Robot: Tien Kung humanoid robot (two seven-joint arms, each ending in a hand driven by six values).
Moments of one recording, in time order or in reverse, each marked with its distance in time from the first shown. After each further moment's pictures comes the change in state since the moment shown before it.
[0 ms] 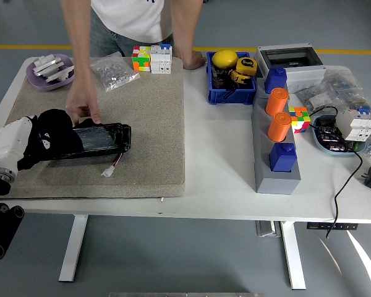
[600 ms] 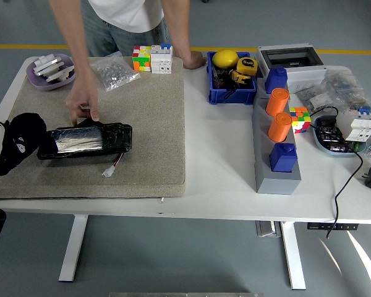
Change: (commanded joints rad) left arm 0.021 0.009 -0.125 0.042 0.013 0.009 -0.008; right arm -0.002 -0.001 0.000 0.000 -0.004 -0.001 -0.001
